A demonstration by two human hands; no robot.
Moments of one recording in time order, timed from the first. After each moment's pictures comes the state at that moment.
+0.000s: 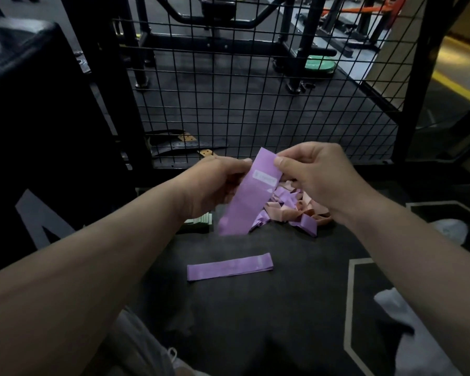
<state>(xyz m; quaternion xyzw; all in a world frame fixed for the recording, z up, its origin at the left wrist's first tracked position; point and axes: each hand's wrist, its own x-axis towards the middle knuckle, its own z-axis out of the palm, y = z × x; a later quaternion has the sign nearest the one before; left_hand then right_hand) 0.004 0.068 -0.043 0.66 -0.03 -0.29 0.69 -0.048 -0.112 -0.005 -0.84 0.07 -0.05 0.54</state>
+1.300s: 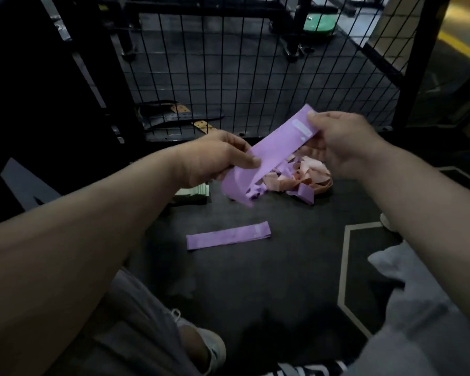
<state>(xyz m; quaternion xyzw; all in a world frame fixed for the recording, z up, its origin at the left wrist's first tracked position) -0.002 0.068 -0.054 0.73 -0.13 -0.34 0.58 -0.033 -0.155 -0.026 -0.69 0.22 0.00 0.69</state>
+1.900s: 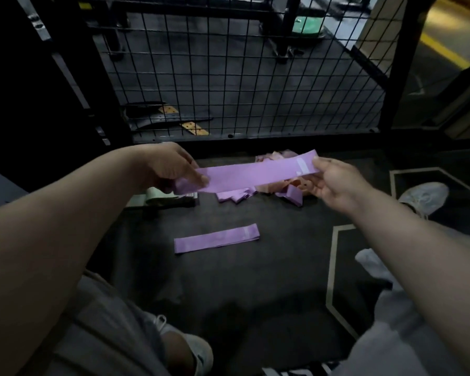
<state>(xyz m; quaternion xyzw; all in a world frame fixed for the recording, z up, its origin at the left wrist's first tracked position) 0.022 0.100 -0.076 0.84 -0.01 -0.35 0.41 -0.050 -0.204 -0.102 -0.61 0.34 -0.02 0.72</state>
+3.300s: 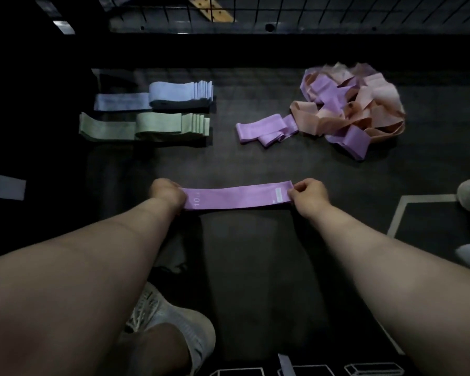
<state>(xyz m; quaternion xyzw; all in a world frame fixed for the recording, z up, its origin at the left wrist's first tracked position) 0.032 0.101 -0.396 0.80 0.40 -0.23 0.39 0.005 -0.186 -0.413 -0.83 0.36 0.20 0.38</state>
